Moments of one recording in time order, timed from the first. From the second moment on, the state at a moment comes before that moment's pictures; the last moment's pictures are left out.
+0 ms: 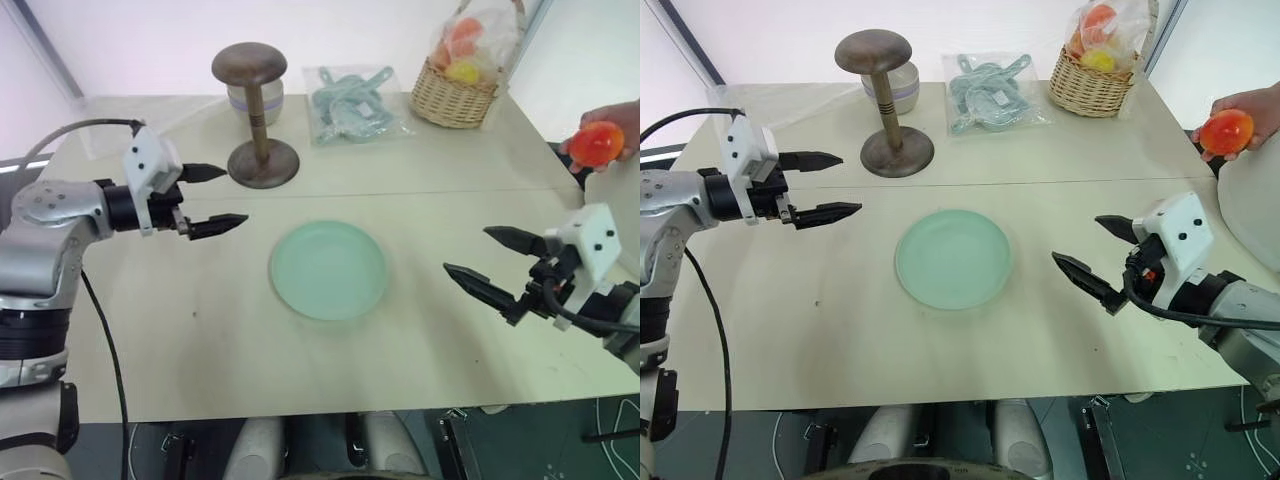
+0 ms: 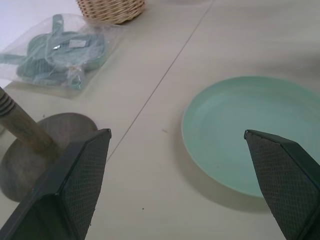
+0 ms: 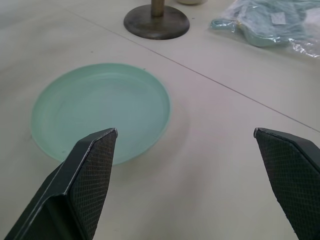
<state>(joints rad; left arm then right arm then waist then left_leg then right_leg) -0.57 0.85 0.11 -0.05 -0.43 0.46 -1.12 0.08 -0.88 -0.60 -0.80 0.93 0.91 0.49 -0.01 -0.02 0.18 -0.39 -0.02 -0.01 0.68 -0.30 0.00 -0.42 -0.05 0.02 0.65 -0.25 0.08</state>
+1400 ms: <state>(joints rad) -0.60 0.77 0.10 -0.08 -0.47 0.51 -1.04 0.08 -0.88 -0.57 -0.79 0.93 0.90 0.44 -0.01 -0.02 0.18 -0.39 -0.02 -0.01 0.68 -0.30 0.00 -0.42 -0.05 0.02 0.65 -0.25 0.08</state>
